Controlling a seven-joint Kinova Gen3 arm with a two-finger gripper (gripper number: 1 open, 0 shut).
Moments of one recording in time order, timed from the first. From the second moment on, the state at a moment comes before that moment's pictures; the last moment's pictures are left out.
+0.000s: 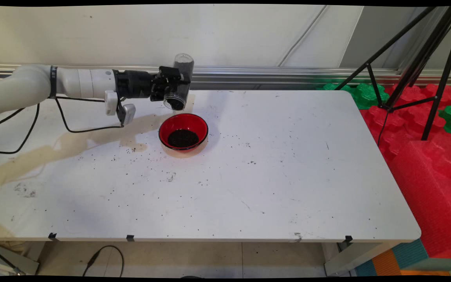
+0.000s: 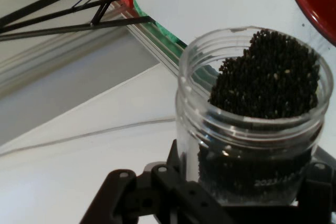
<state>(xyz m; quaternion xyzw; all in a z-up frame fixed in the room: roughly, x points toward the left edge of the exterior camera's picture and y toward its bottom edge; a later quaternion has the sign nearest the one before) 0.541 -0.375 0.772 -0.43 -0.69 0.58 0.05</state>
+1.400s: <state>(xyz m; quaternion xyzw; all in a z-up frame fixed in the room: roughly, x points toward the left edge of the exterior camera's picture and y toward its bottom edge) 0.543 -0.378 0.786 -0.22 -0.78 0.54 0.23</state>
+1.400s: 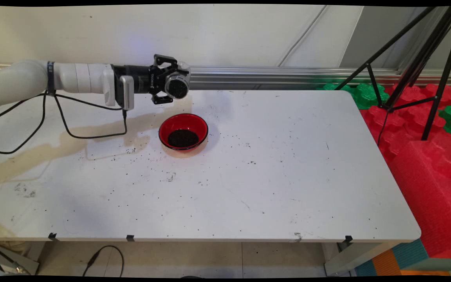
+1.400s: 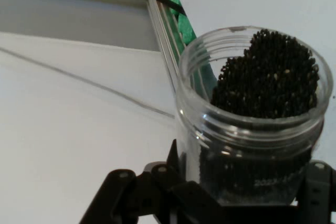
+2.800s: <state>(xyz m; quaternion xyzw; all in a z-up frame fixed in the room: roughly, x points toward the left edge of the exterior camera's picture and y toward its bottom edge) 0.546 -0.385 0.807 0.07 -0.80 0.41 0.44</state>
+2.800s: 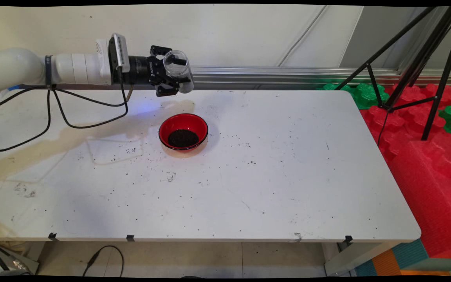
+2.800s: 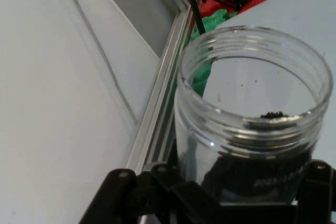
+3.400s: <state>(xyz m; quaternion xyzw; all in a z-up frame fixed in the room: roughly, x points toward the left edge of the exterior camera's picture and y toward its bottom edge) 0.550 -0.389 0.810 0.16 -0.78 0.36 0.49</state>
